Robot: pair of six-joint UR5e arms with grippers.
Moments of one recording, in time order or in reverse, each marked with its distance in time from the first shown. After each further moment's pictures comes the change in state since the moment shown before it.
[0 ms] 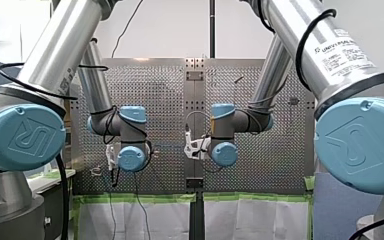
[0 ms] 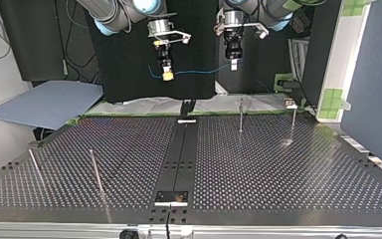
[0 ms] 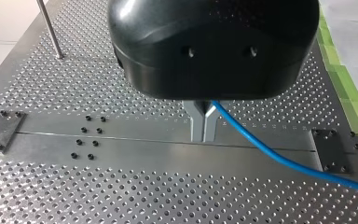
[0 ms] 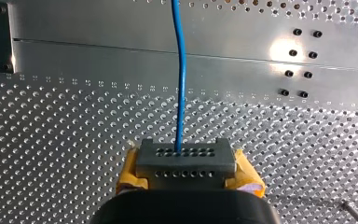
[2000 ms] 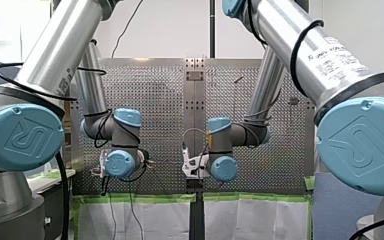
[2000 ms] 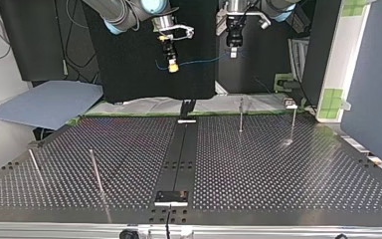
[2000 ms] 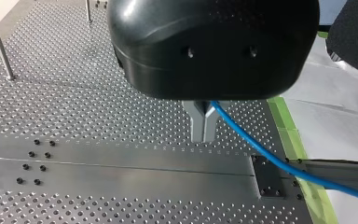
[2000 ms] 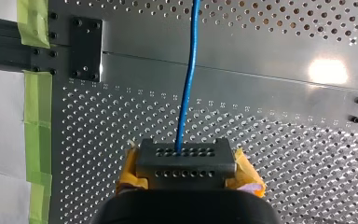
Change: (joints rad) left arm -0.023 -0.009 -0.078 -0.046 0.049 0.005; right arm 0.028 0.106 -0.005 0.031 0.003 -0.003
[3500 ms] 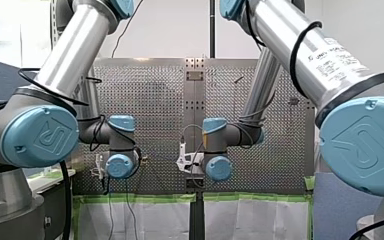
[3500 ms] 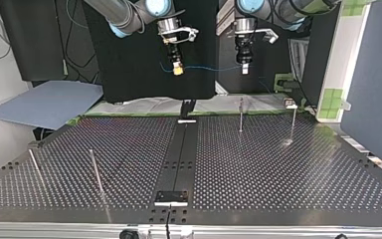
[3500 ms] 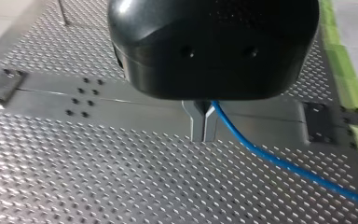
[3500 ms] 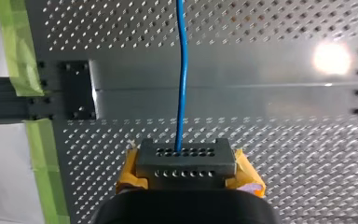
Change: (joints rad) left arm 0.197 -0.079 0.027 0.157 0.096 -0.071; right arm 0.019 0.028 -0.055 0.000 -0.008 0.178
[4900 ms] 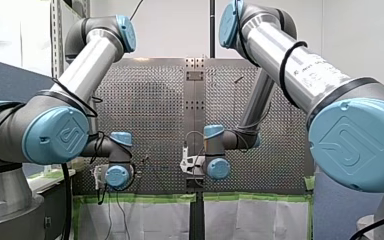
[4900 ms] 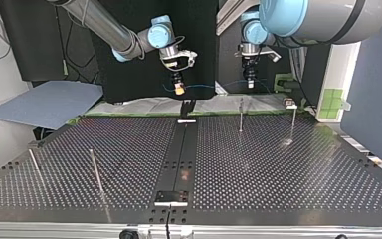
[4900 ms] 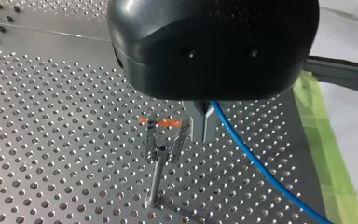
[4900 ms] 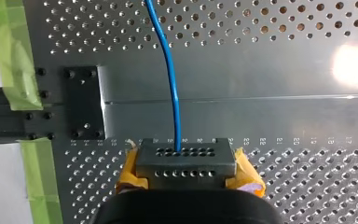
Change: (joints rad) left arm 0.194 -0.221 0.185 -0.077 0.167 0.040; right arm -0.092 0.146 -0.244 0.132 -0.133 0.013
